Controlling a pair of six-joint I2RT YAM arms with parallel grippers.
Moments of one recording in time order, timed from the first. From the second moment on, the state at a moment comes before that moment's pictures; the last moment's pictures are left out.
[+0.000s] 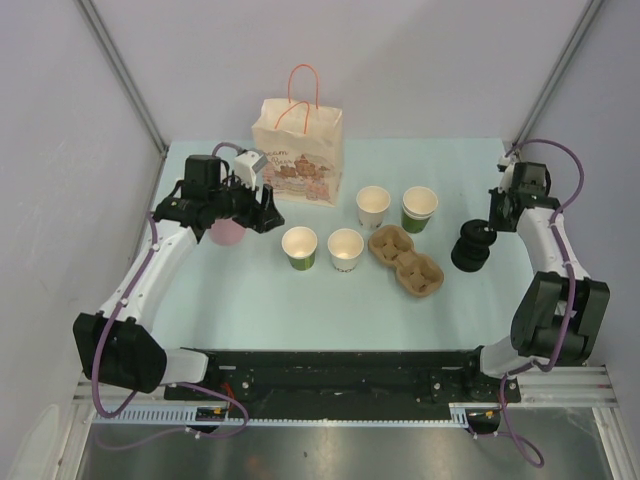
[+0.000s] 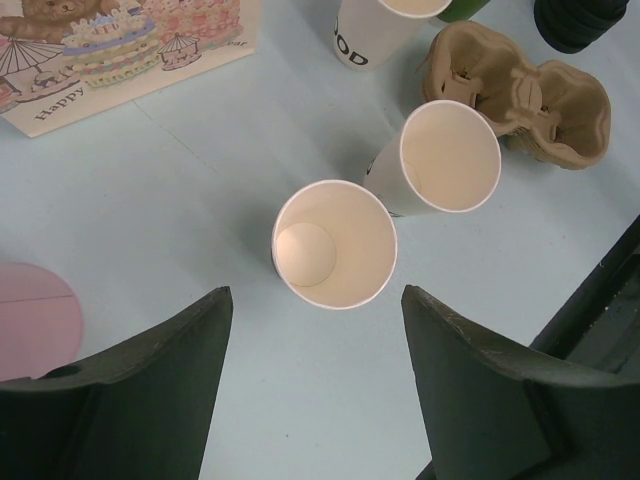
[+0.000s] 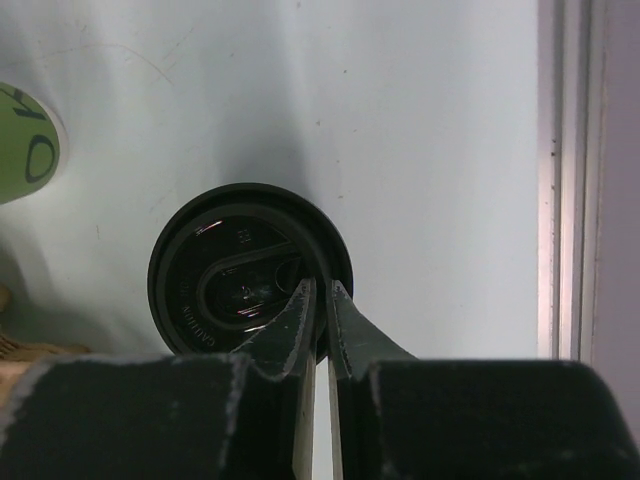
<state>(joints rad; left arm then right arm) -0.20 1.32 1.22 -0.60 0.55 0.11 -0.20 1.51 1.18 -0.57 -0.01 -0.11</state>
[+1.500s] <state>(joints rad) -0.06 1.20 1.03 -0.60 0.45 0.17 0.92 1.88 1.67 -0.49 0.23 0.01</state>
